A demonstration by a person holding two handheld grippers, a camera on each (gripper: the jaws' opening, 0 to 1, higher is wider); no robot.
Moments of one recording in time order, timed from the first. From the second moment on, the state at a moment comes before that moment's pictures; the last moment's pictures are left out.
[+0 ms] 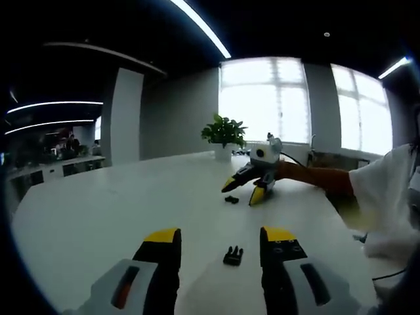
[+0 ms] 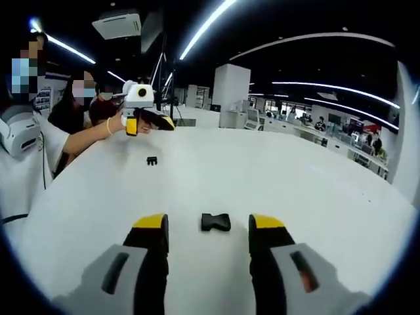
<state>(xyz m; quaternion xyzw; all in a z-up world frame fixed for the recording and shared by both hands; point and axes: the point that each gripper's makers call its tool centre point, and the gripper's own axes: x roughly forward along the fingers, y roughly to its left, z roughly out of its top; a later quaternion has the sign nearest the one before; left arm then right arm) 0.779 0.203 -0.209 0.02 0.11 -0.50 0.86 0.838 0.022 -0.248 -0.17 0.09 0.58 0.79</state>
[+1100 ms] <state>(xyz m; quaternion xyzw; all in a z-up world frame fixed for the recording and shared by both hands) 0.781 0.205 -0.207 0.01 0.10 -0.50 0.86 0.849 0.002 -0.255 -0.13 0.13 0.59 0.79</state>
